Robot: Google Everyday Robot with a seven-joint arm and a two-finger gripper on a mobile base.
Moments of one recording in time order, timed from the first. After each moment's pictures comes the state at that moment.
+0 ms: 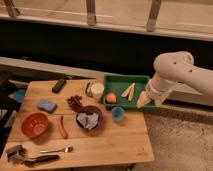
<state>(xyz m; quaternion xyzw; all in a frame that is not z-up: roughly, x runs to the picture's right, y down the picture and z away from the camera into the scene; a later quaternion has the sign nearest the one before) 0.223 0.074 0.684 -0.27 0.18 0.66 0.68</state>
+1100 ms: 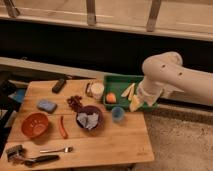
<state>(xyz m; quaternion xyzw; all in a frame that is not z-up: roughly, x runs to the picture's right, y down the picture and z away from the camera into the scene) 0.162 0.083 0.671 -0.27 0.15 0.55 0.78</state>
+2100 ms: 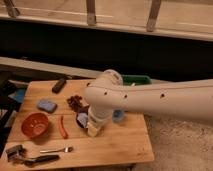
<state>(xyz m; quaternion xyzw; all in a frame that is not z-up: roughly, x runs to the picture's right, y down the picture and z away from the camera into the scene) -0.020 0.159 0.622 -0.33 0.07 0.35 0.88</state>
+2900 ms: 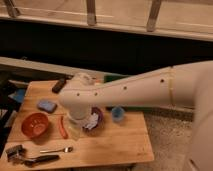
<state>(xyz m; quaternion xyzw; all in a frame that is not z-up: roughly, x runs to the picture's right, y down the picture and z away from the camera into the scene) -0.120 0.180 0.653 -0.36 0.04 0.23 0.90</state>
